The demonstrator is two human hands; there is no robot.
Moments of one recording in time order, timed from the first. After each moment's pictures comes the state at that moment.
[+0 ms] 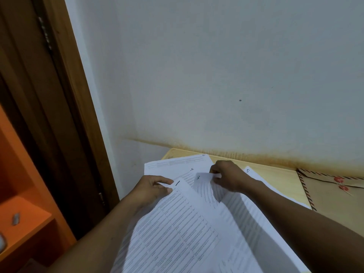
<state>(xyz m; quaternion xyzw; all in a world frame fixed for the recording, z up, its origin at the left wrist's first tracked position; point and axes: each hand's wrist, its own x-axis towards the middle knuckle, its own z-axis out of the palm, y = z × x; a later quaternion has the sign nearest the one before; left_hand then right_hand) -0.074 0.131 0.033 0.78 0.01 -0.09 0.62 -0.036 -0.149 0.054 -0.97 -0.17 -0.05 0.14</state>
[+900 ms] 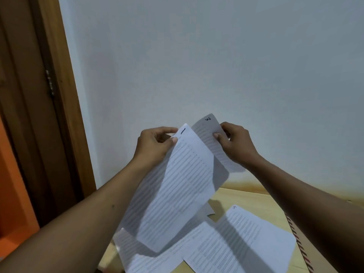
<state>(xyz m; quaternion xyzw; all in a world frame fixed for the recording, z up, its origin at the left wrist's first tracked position) -0.077 0.073 0.226 0.78 -0.17 0.22 0.56 -0.073 -0.177 0.221 -0.85 -0.13 -0.38 0.33</state>
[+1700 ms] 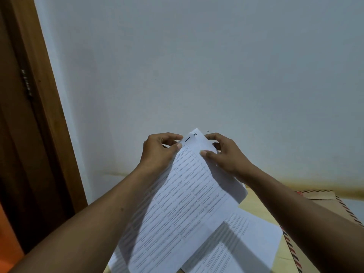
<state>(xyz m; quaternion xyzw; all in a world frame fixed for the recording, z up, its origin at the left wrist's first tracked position) -0.070 0.022 0.206 0.79 -0.17 0.20 0.56 -0.105 -0.189 0.195 -0.83 -0.14 -0.22 0.49</state>
